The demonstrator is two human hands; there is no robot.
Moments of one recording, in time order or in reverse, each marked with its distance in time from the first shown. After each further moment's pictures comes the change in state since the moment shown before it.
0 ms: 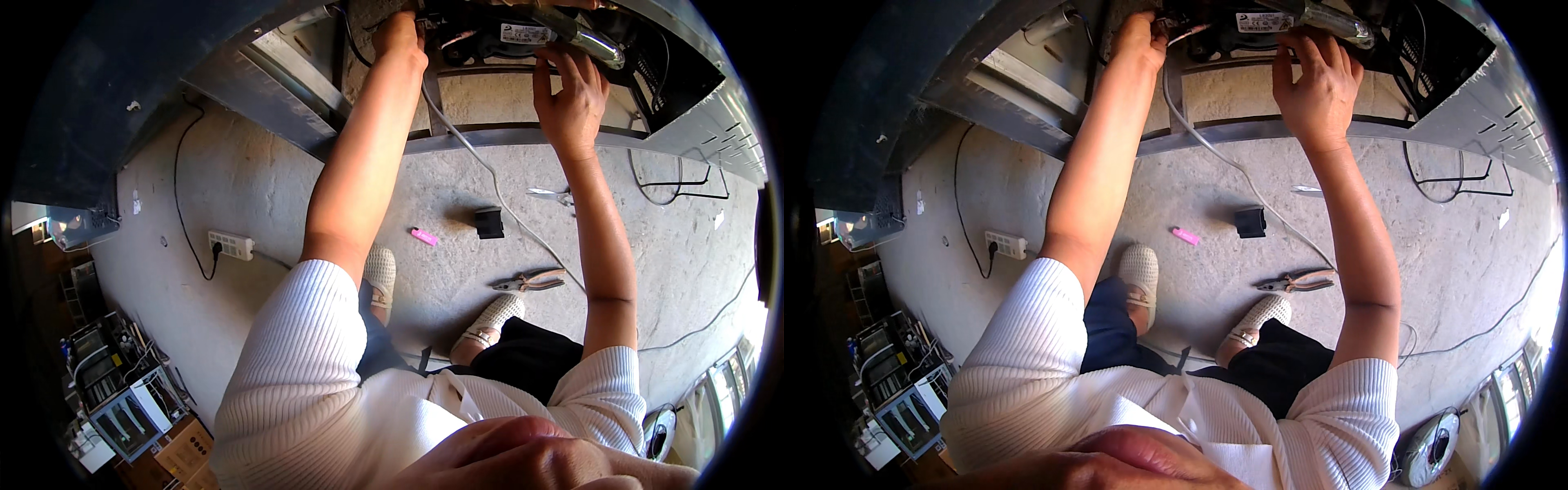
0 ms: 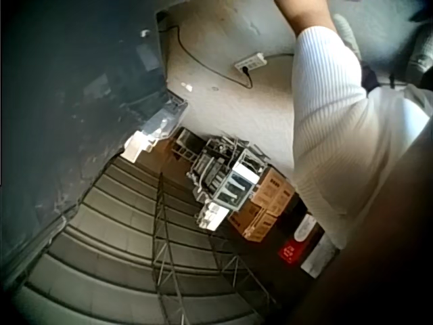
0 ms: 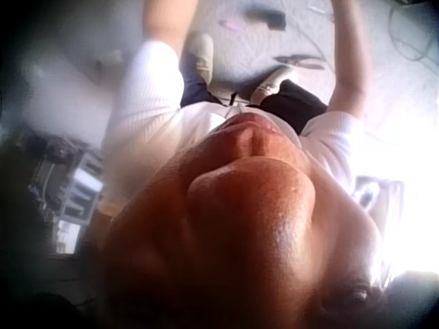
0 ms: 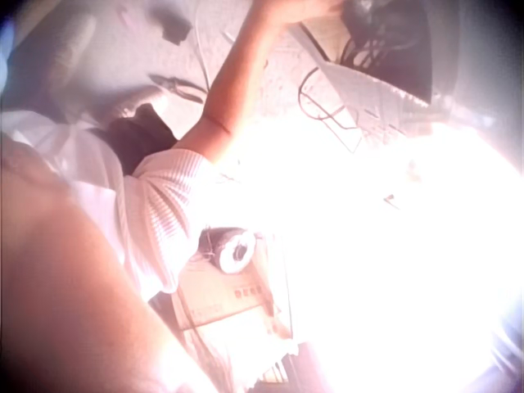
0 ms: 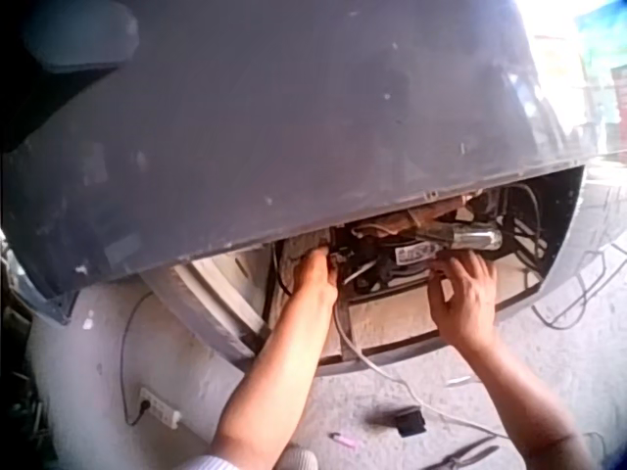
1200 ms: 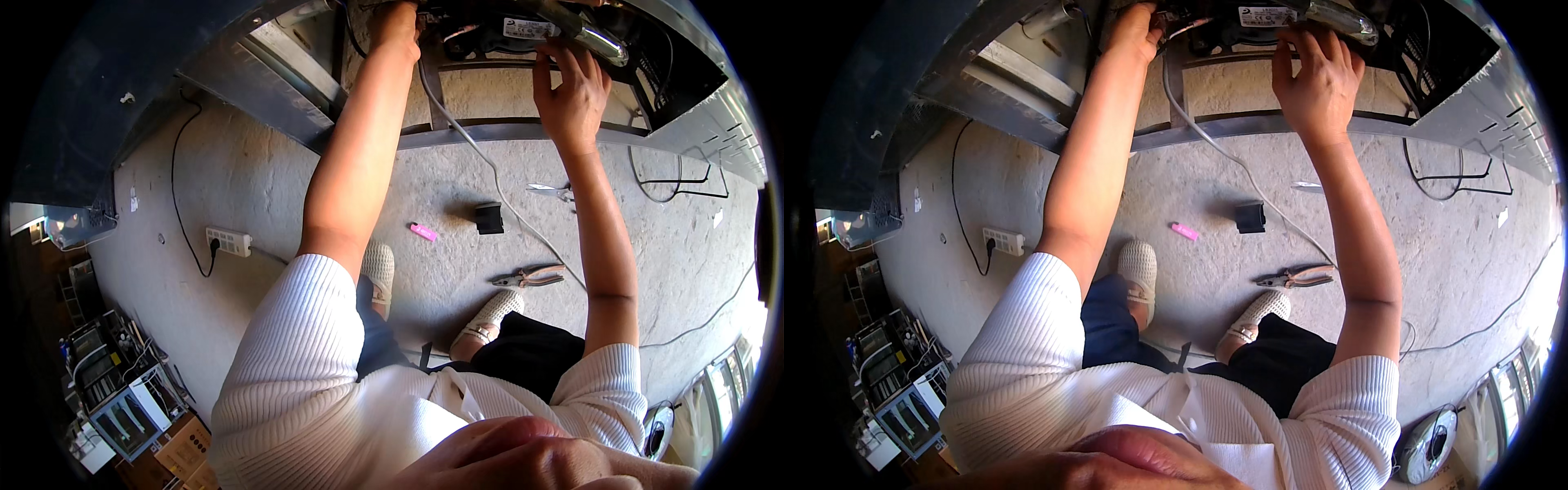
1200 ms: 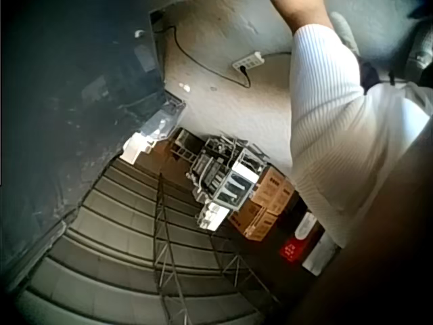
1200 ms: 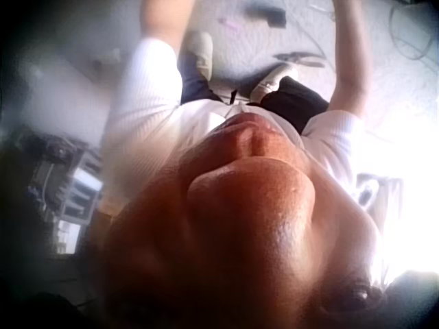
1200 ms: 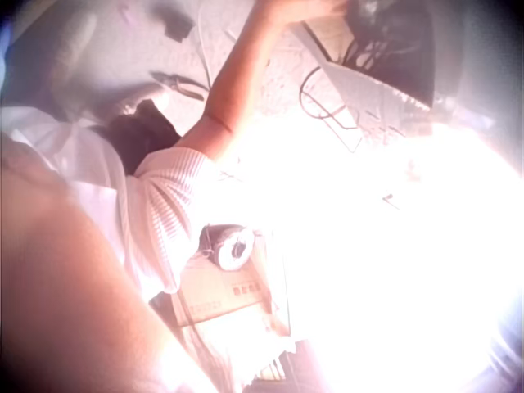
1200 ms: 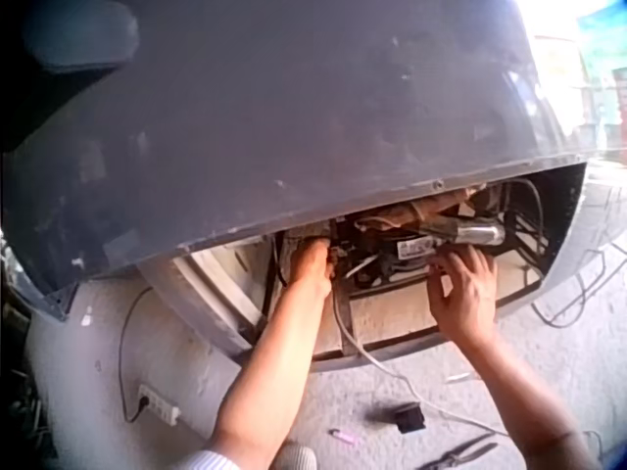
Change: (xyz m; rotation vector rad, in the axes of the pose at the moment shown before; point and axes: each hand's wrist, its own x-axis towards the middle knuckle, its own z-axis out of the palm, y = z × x) left_hand -0.009 0.019 0.003 0.346 -0.091 0.105; right_hand 0.001 -0.002 0.001 -0.033 -0.010 -0.019
